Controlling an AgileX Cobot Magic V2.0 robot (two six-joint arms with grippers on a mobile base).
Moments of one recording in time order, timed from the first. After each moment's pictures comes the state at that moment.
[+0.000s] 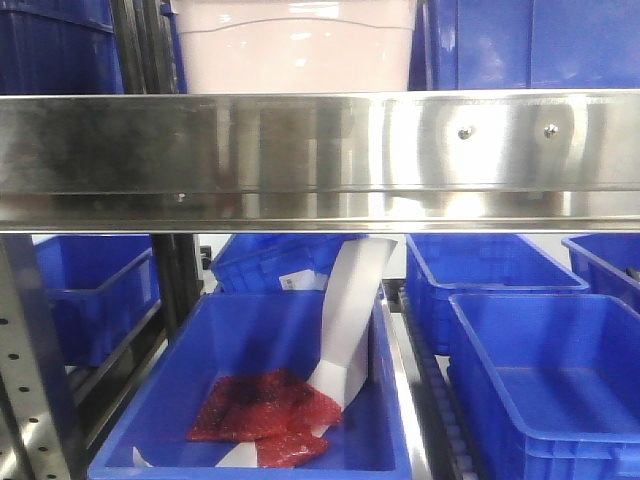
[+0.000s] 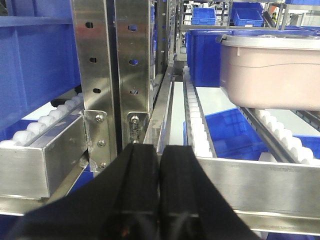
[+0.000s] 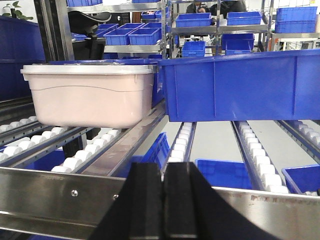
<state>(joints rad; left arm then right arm) 0.00 0.35 -0.40 -0.08 0.16 0.12 -0.03 0.22 -0.32 0.96 0.21 -0.85</state>
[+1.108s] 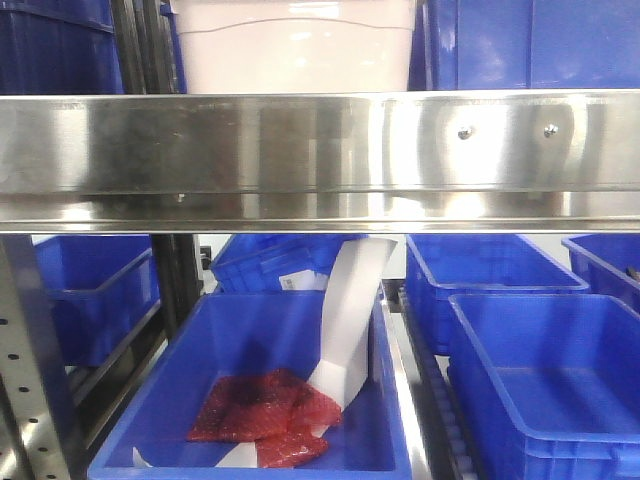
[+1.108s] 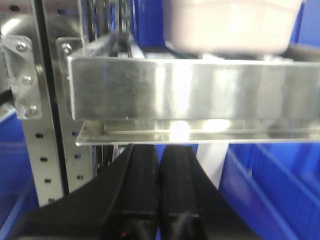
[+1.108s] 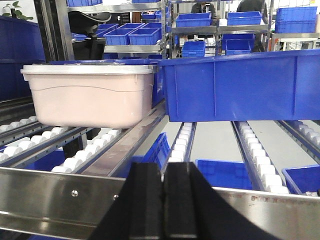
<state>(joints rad) -0.22 0.07 0.03 -0.11 -0.02 0.11 -0.03 0.22 -0.32 0.96 0.21 -0.85</state>
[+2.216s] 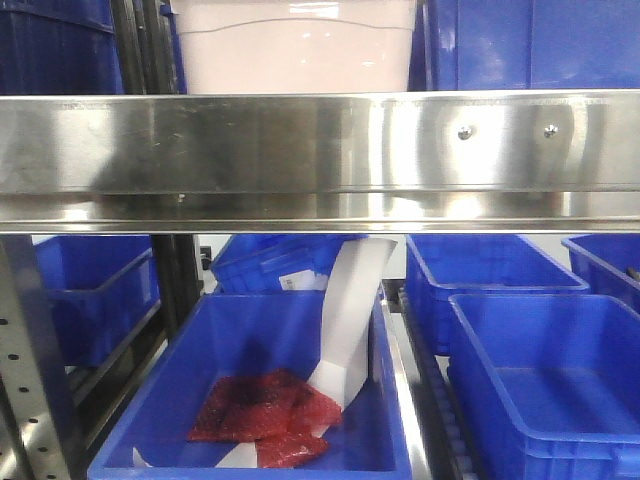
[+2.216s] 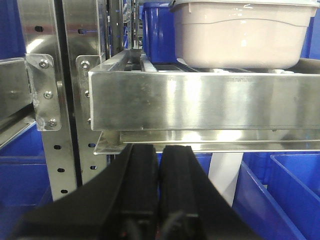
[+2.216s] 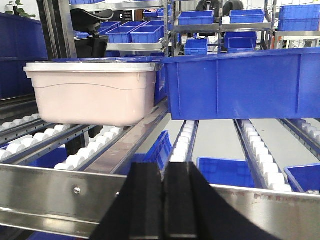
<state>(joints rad) -0.17 -0.01 0.03 -0.08 0.04 0.11 -0.03 0.22 -0.32 0.96 0.22 -0.85</state>
